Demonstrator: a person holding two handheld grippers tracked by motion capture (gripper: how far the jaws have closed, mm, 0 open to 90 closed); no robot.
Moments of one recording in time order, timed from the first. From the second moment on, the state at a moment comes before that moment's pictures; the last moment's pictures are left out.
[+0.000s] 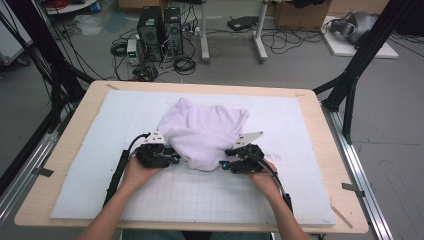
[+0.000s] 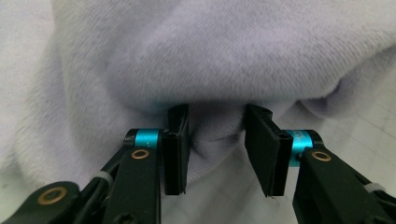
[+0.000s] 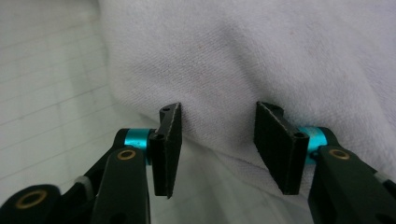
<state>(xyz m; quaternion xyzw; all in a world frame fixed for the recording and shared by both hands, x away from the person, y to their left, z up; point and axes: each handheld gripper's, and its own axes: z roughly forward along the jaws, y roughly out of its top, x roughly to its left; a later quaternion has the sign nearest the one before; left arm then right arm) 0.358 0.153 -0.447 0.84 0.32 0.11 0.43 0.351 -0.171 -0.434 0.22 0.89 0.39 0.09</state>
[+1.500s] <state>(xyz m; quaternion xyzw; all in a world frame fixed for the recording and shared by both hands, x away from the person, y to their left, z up) 0.379 0.165 -0.420 0.83 0.35 0.16 0.40 0.383 -0.216 -0.410 0.30 0.87 0.39 0.07</state>
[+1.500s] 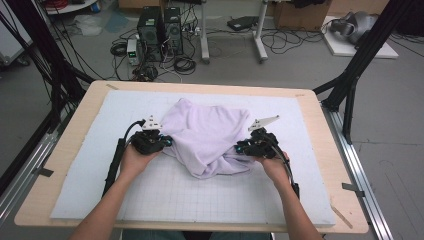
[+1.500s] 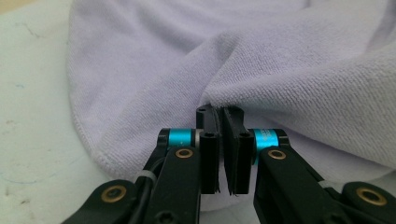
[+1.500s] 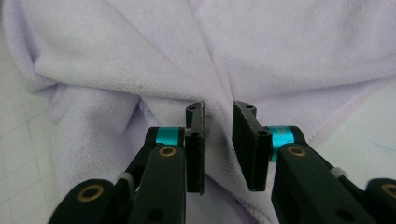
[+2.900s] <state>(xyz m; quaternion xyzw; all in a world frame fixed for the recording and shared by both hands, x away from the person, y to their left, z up) 0.323 0.130 -0.421 0.85 0.26 0.12 0.44 0.316 -0.176 -0.417 0.17 0.90 0.39 0.06</state>
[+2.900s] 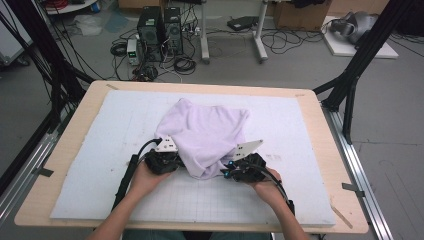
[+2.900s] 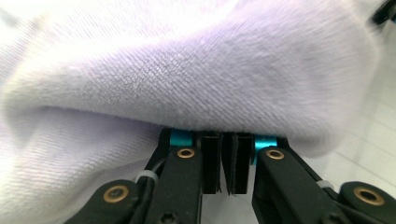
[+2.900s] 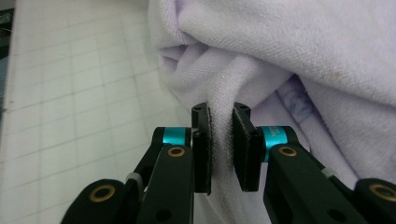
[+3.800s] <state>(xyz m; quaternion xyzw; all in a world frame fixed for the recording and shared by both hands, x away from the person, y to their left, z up) 0.353 0.137 -0.415 0.85 0.30 0.13 0.41 0.329 -0.165 -0.412 0.19 0.90 0.39 0.04</state>
